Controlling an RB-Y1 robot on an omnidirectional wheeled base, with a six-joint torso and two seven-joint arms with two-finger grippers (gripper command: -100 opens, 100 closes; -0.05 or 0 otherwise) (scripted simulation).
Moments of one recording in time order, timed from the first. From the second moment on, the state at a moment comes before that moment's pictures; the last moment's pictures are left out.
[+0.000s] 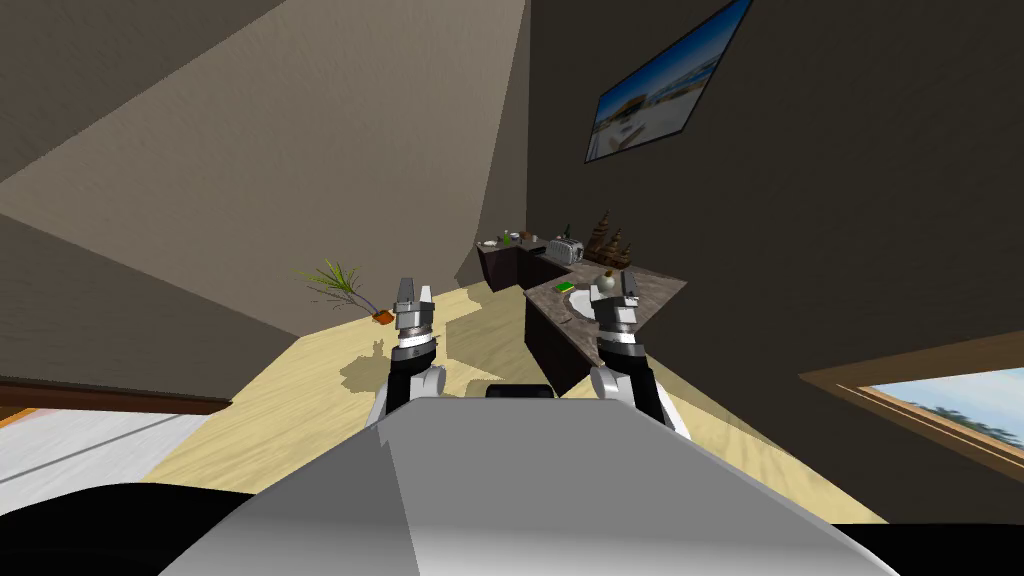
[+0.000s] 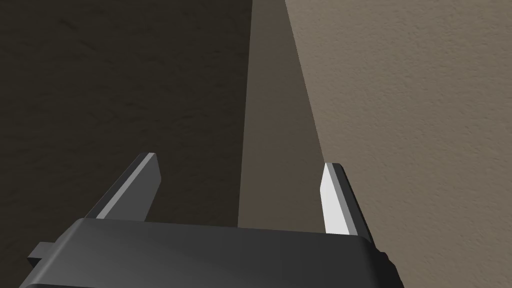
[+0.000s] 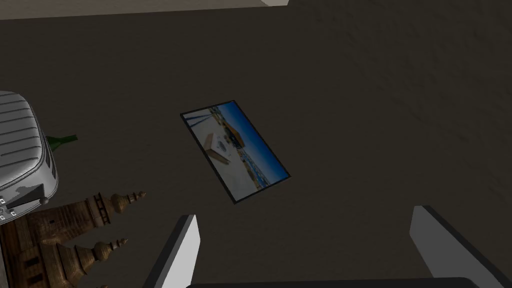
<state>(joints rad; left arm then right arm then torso) 0.49 -0.03 0.05 -2.27 -0.12 -0.52 -0.04 0.49 -0.04 0.00 -2.24 0.01 -0.46 -0.10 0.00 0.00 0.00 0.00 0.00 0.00</state>
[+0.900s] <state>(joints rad) 0.49 -0.03 0.05 -2.27 -0.12 -0.52 -0.04 0.58 -0.20 -0.17 -2.20 -0.14 -0.26 -0.24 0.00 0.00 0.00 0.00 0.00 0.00</state>
